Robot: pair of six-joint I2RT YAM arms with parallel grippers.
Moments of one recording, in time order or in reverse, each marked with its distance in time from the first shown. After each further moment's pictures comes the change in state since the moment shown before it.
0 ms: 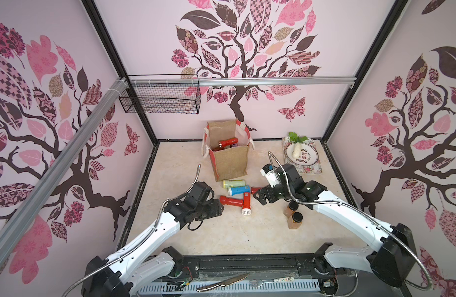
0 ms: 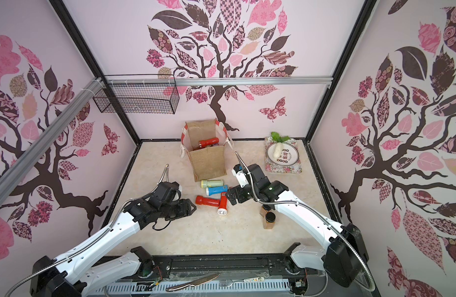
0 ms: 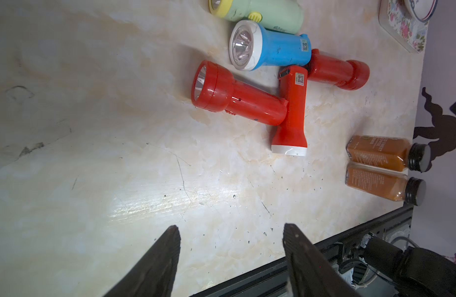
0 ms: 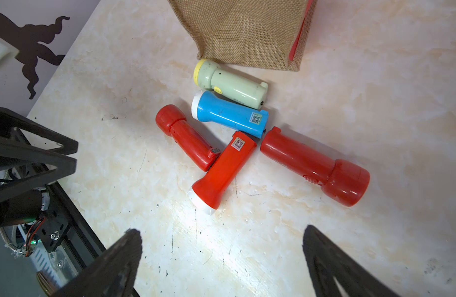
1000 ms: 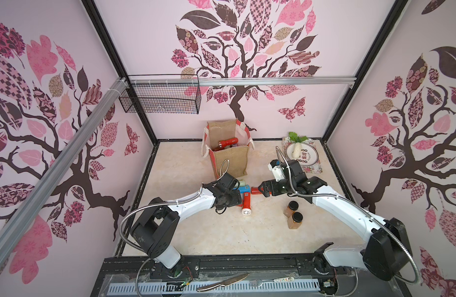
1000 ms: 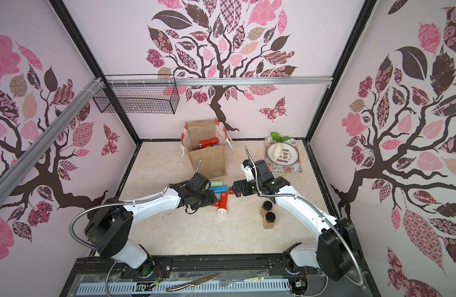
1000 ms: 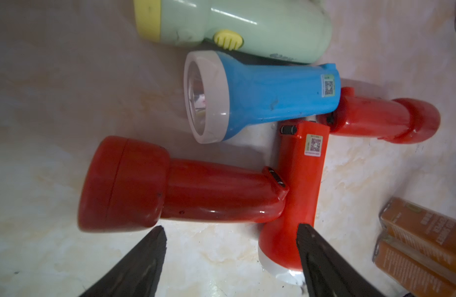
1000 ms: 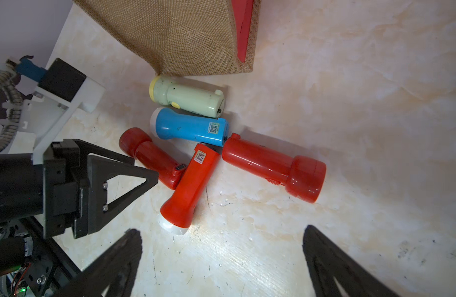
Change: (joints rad) left arm -0.074 0.577 0.223 0.249 -0.094 -0.109; right arm -0.125 0.062 0.007 0.032 0.002 0.042
